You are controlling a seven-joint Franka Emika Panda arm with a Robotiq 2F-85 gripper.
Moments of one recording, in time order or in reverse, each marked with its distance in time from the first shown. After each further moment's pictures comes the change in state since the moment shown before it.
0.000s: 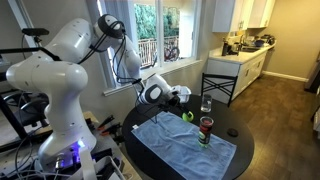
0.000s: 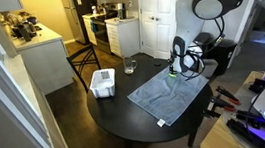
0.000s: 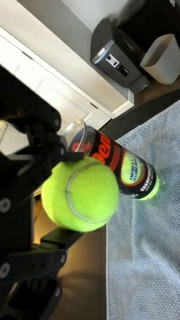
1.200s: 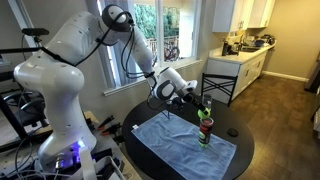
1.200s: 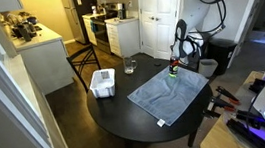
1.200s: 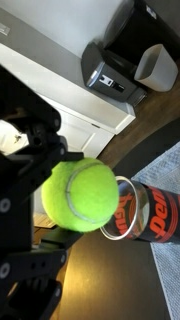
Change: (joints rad) arm -0.237 -0.104 0.021 0.094 -0.013 -0.009 -0.023
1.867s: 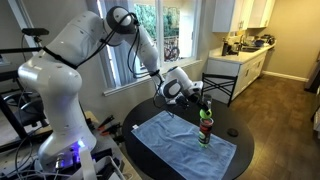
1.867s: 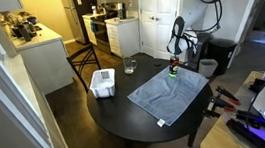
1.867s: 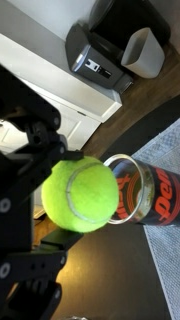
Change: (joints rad) arm -0.115 0.007 0.083 0.141 -0.042 -0.132 -0.033
